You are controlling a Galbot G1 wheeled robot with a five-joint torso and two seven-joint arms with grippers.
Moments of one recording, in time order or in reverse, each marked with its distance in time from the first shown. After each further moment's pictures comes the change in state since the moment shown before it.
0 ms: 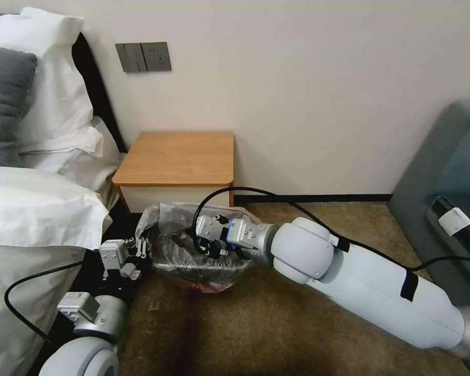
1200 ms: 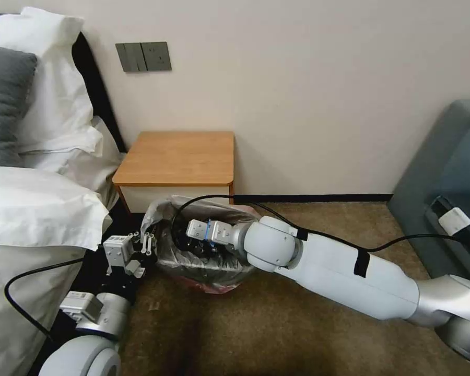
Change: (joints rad) left arm -0.002 -0.019 0.006 -0.025 0.055 -0.026 0.064; right arm 0.123 0.085 -0.171 -0.241 0.024 0.003 0.070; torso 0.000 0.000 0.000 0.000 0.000
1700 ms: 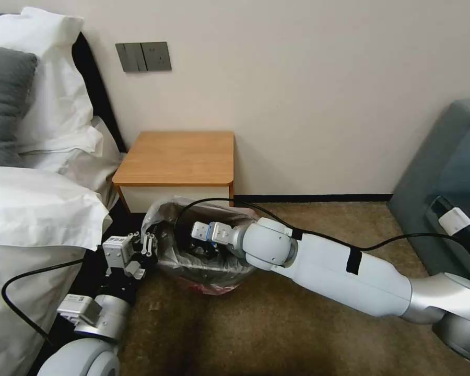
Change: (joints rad) left arm 0.012 -0.012 -0.001 -0.012 0.012 -0.009 0.016; right arm 0.010 -0.004 -0.035 -0.034 0.001 0.001 0.021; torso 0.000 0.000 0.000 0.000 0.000
